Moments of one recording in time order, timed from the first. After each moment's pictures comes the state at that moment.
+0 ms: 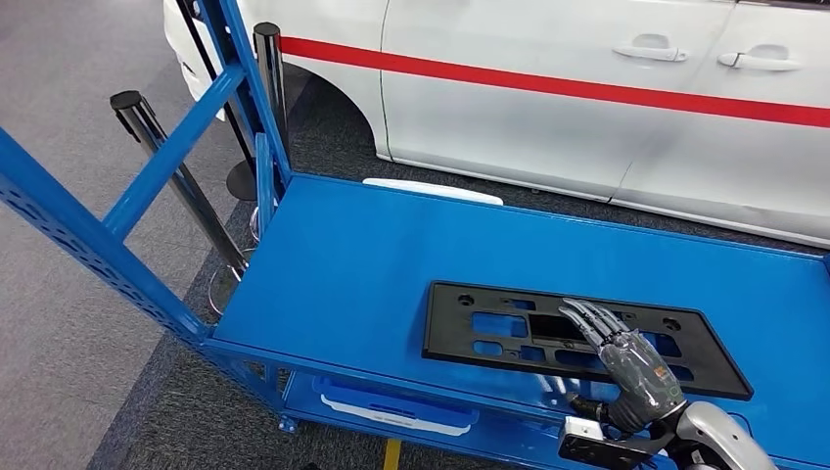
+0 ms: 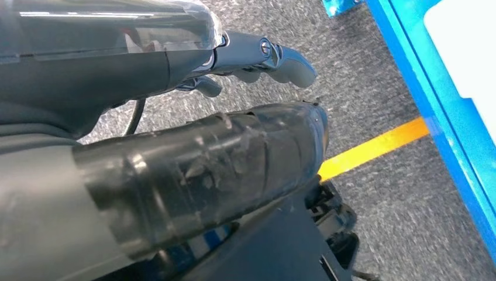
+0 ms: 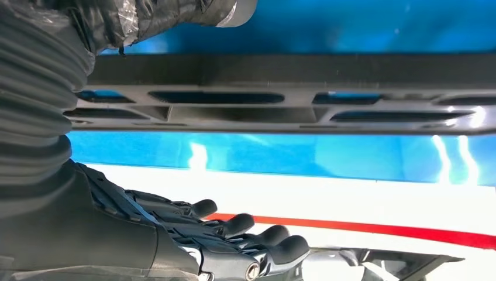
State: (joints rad) left arm -0.10 -0.21 0.95 -0.21 -1.35 0.17 -0.35; right arm 0.02 -0.58 0.28 -1.76 0.59 -0.03 -0.34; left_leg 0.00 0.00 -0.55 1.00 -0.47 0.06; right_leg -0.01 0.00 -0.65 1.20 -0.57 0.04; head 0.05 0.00
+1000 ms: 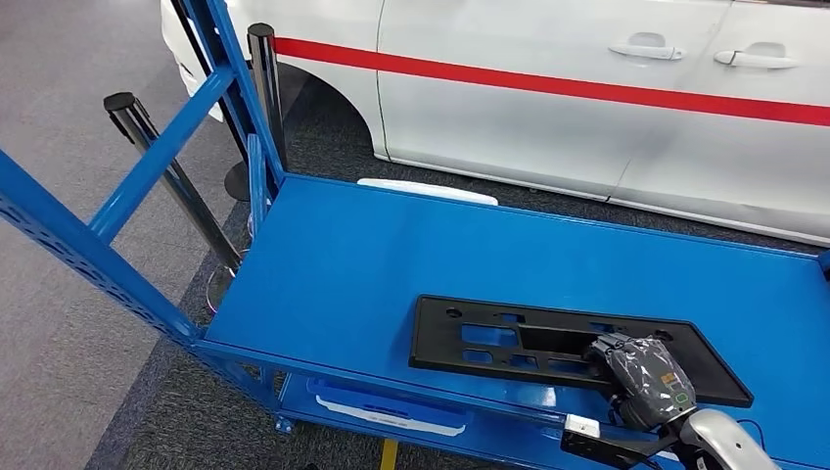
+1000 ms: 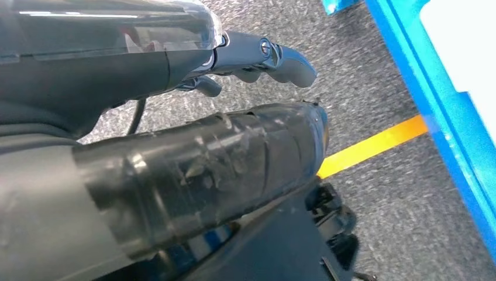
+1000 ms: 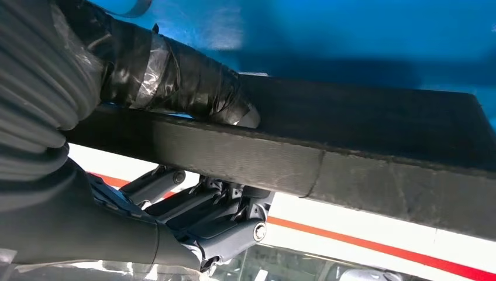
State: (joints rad) left arm -0.10 -0.21 0.95 -0.21 -1.36 0.17 -0.35; right arm 0.04 -0.57 0.25 -1.69 0.77 -0.08 -0.26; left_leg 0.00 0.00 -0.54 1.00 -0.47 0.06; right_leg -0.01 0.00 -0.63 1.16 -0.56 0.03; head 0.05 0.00
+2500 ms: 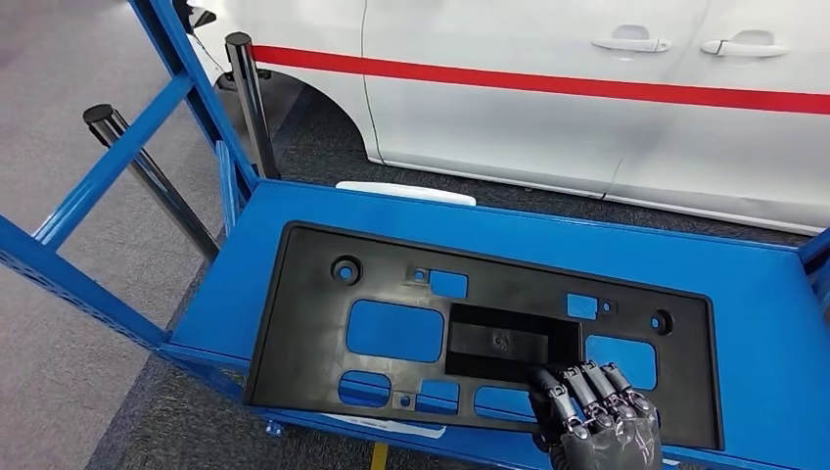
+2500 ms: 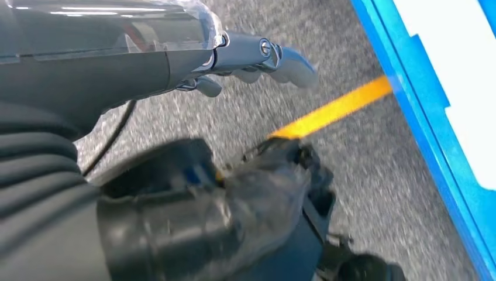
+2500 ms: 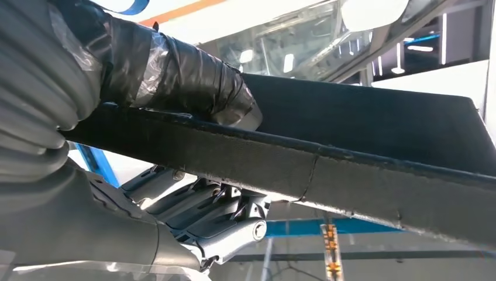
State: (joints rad) left arm -0.09 -0.21 0.95 -0.21 -1.32 0.09 -0.42; right arm 0.23 -0.23 0.43 -2.08 1.49 -0.69 -0.02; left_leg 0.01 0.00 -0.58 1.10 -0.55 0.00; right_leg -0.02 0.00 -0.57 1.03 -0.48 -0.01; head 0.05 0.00
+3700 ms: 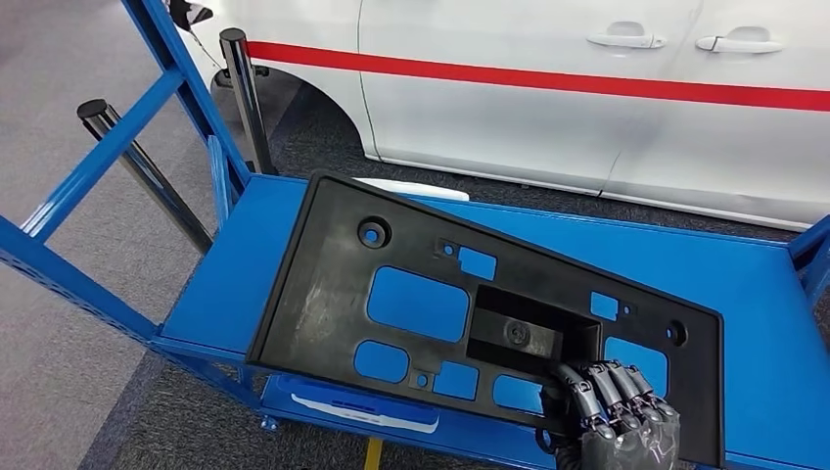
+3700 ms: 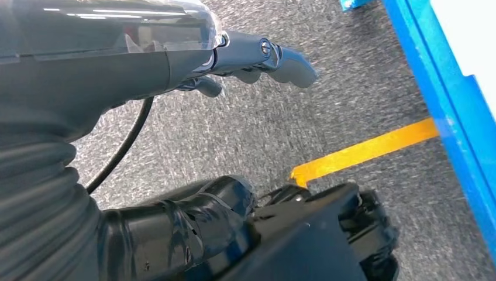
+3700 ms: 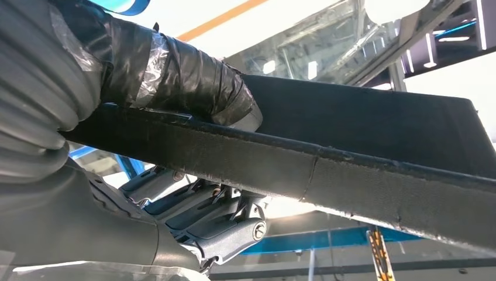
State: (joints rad) left arm -0.08 -0.21 0.98 -0.21 -1.32 0.27 -0.34; right arm 0.26 -0.21 0.45 -2.14 1.49 -0.69 0.10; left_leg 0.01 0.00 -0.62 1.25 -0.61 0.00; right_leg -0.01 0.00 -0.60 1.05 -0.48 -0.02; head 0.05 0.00
